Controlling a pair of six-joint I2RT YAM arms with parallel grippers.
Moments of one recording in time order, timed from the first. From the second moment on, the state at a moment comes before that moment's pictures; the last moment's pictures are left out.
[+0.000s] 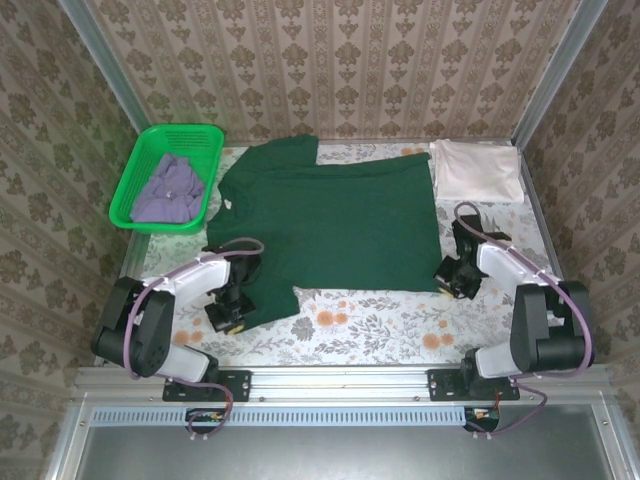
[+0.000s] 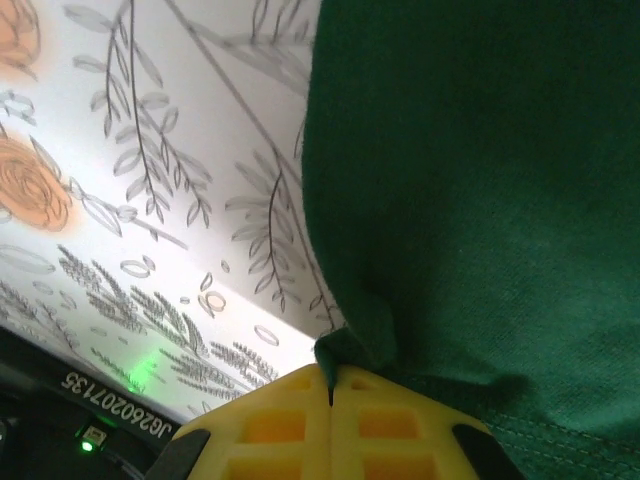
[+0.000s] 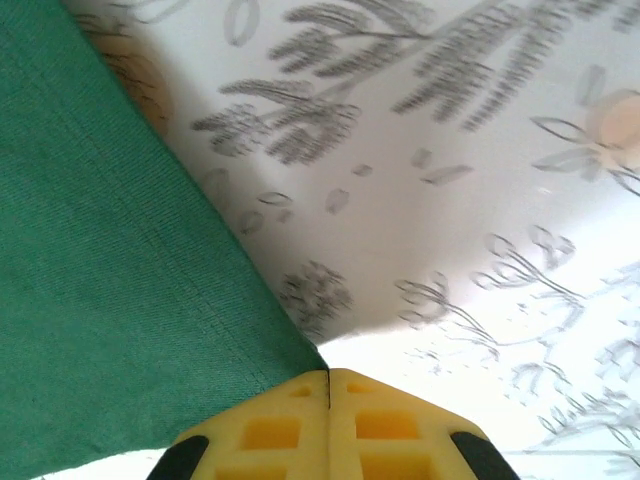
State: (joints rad) left arm -0.47 1.43 0.71 -1.12 -0.01 -0.96; right arm -0.01 1.40 0.75 -0.83 -0.08 0.68
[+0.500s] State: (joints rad) left arm -0.66 1.26 0.62 -1.23 0.03 -1.08; right arm -0.07 1.25 0.69 -0.94 -0.05 0.70
